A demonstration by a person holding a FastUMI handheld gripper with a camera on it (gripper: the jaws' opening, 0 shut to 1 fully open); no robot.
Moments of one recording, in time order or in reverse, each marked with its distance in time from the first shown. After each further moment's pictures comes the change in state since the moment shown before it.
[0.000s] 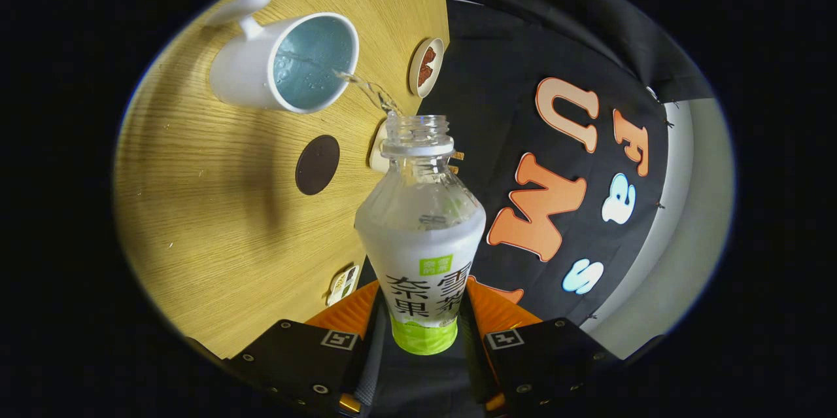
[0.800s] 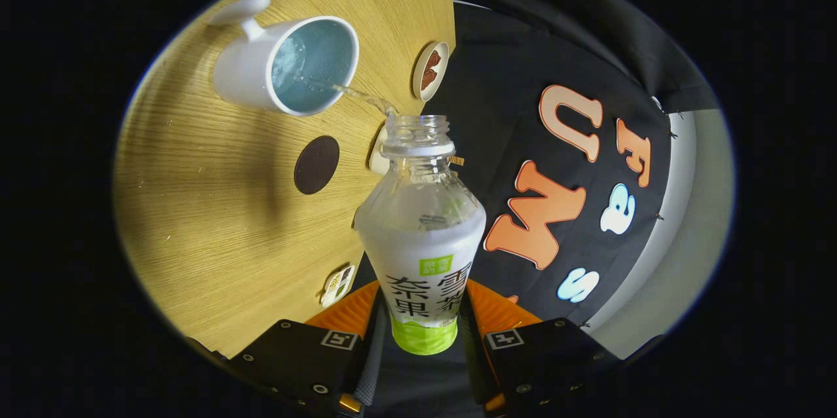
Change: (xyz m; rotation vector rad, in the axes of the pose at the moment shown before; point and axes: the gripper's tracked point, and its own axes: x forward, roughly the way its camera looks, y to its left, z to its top) arm 0.003 -0.007 0.007 -0.039 -0.017 0.004
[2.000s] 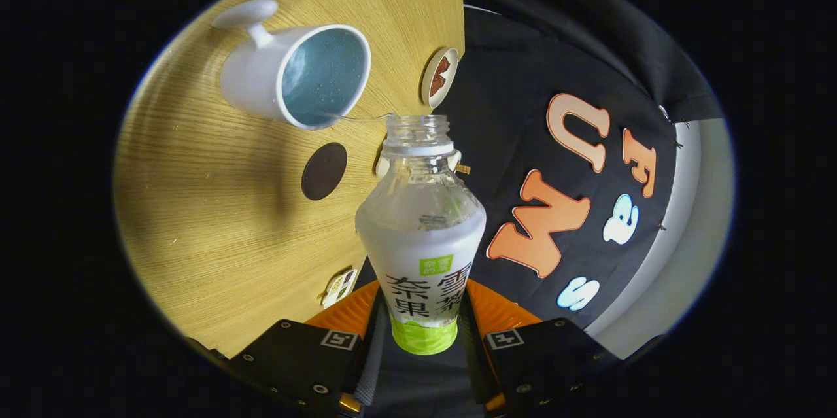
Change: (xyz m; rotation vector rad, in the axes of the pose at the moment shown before) arm 0.002 0.008 0.012 -0.030 -0.022 0.019
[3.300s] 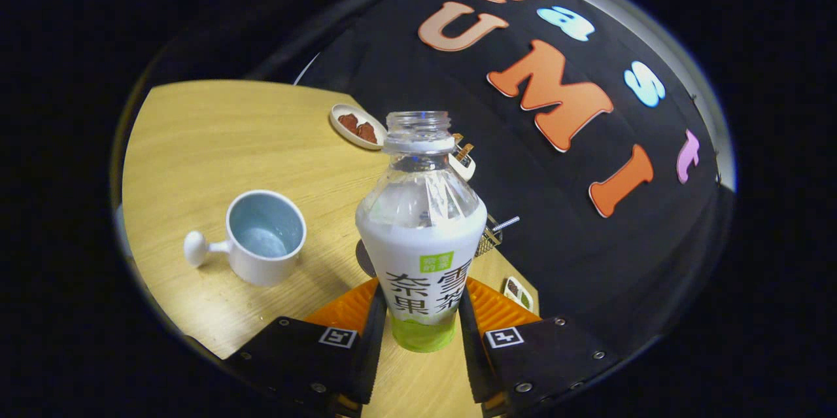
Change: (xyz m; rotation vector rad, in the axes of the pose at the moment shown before) arm 0.006 0.044 0.004 1.252 -0.108 0.316
